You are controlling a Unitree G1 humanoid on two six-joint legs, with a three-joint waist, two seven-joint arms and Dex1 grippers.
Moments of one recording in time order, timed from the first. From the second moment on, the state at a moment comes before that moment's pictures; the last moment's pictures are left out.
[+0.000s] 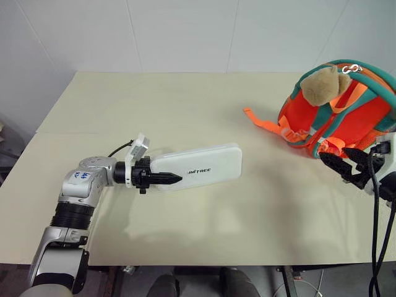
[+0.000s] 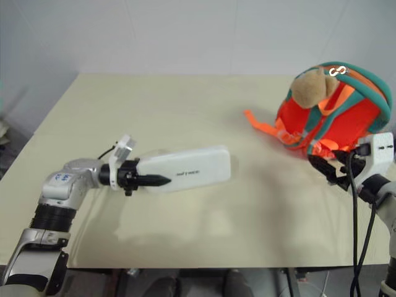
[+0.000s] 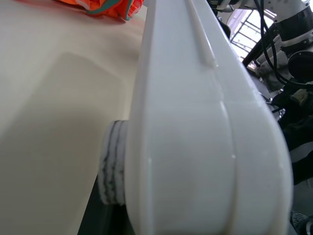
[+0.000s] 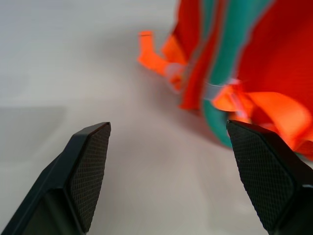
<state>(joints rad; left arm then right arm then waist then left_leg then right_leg) -0.64 0.60 -0.03 0.25 -0.47 0.60 -1.33 -0.25 -0.76 -0.59 -0.10 0.54 0.76 0.57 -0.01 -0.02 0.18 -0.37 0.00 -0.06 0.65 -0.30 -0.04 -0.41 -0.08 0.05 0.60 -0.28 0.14</state>
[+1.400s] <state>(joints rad) -0.49 0.67 0.06 0.13 -0.52 0.66 -1.27 -0.83 -0.59 -0.34 0.57 0.45 0.45 0.63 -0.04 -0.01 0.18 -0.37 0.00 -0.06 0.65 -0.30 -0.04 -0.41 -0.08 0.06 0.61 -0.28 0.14</state>
